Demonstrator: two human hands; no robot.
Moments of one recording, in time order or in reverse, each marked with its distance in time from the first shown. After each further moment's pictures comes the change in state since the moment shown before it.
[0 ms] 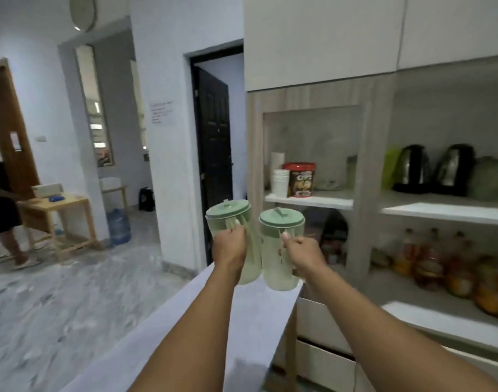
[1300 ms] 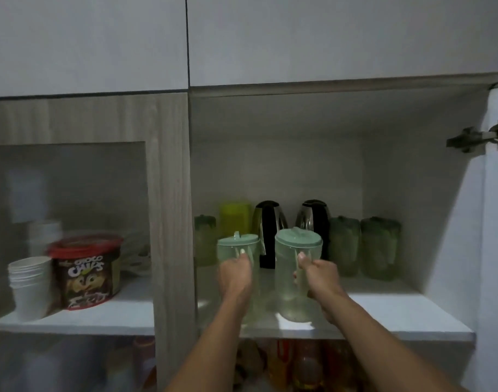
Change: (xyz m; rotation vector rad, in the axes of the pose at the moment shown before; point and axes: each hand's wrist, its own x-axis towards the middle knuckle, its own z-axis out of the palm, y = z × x) left_hand 0.140 0.006 0.712 0.043 -0.342 0.052; right_hand 0.448 0.039 -0.500 0.075 0.460 -0.053
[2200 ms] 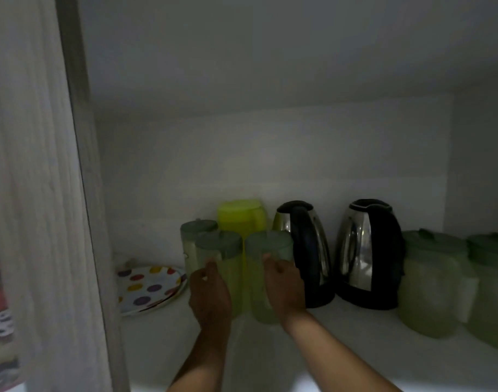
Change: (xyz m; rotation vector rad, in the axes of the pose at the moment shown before) left_hand 0.247 -0.037 0.066 0.005 0.390 -0.009; right_hand 0.248 0.044 0.178 -0.113 -0.042 -0.049
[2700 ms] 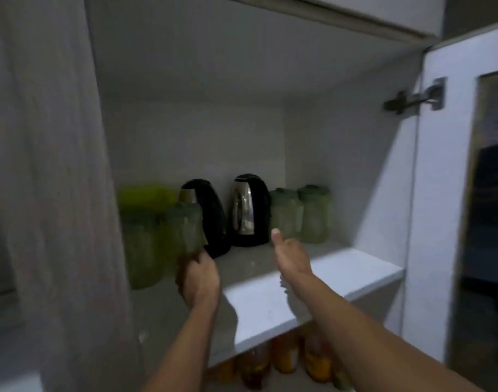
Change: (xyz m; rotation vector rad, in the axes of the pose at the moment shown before) left_hand -0.106 -0.016 -0.064 0.084 -0.528 0.111; right_hand -0.151 0.013 -0.125 -0.143 0.496 0.136
